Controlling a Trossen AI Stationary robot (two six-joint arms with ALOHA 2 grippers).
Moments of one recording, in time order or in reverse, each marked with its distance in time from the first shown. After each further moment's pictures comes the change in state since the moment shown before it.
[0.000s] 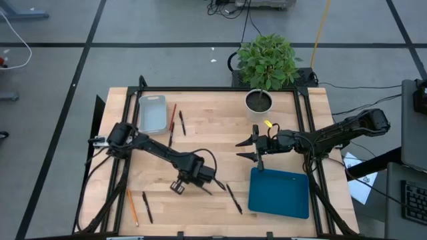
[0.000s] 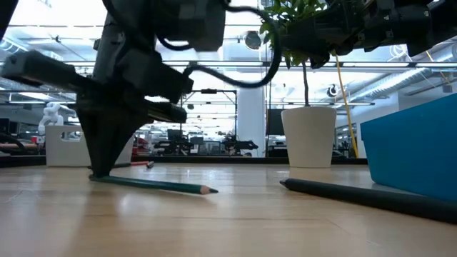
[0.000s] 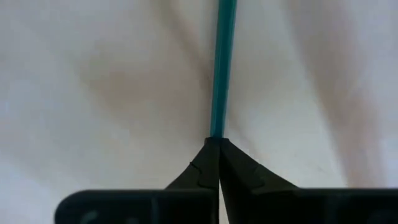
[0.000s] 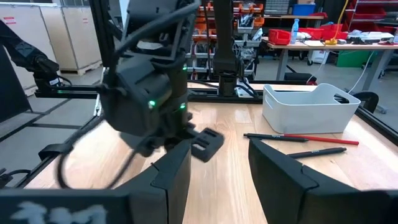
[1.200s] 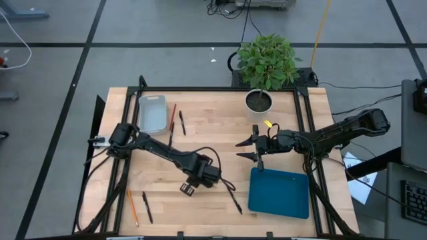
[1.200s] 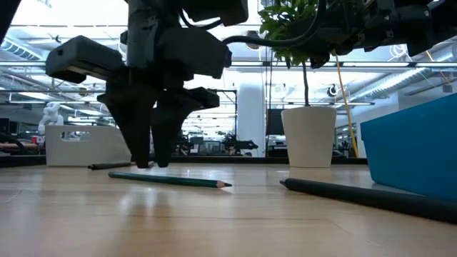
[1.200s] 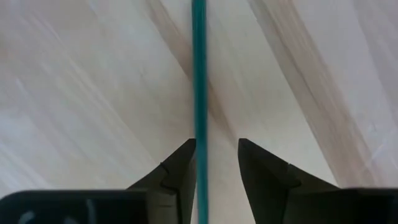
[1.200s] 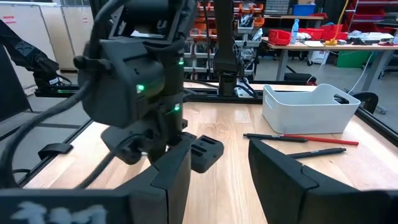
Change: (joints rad) left arm -0.001 0.006 0.091 0.127 -0.021 0.007; right arm 0.000 0.000 0.000 0.000 0.000 -0.003
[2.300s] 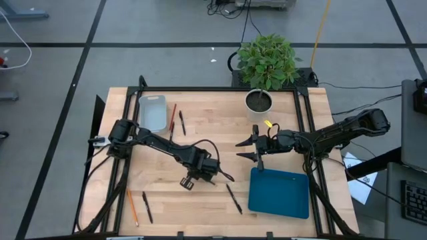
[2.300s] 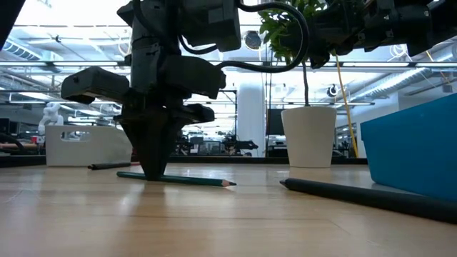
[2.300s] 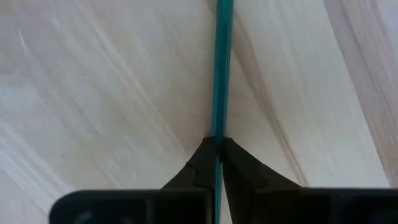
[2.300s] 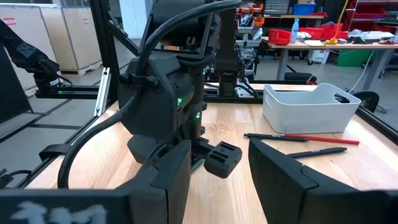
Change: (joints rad) left arm 0.077 -0.008 -0.105 0.083 0.009 0.047; right arm 0.000 0.000 0.000 0.000 0.000 0.007
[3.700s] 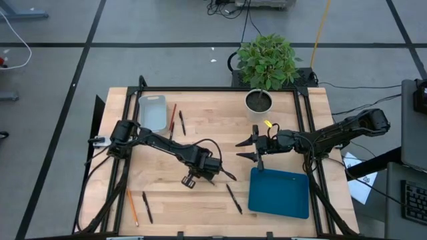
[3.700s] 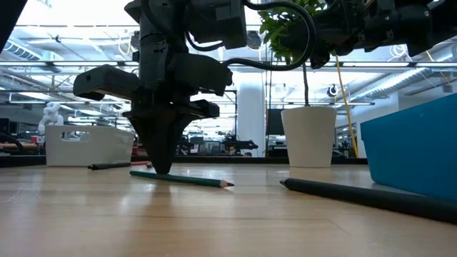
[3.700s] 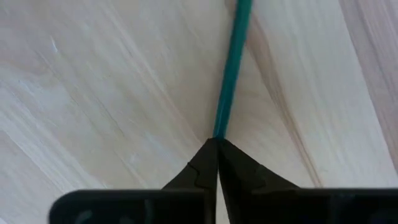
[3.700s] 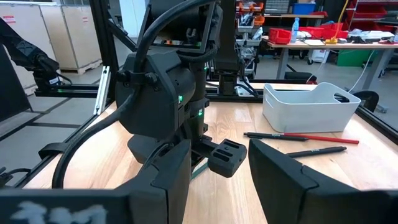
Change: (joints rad) left arm 0.002 0.004 0.055 -0.053 -0.013 0.001; right arm 0.000 0.000 0.000 -0.004 0.000 -0.003
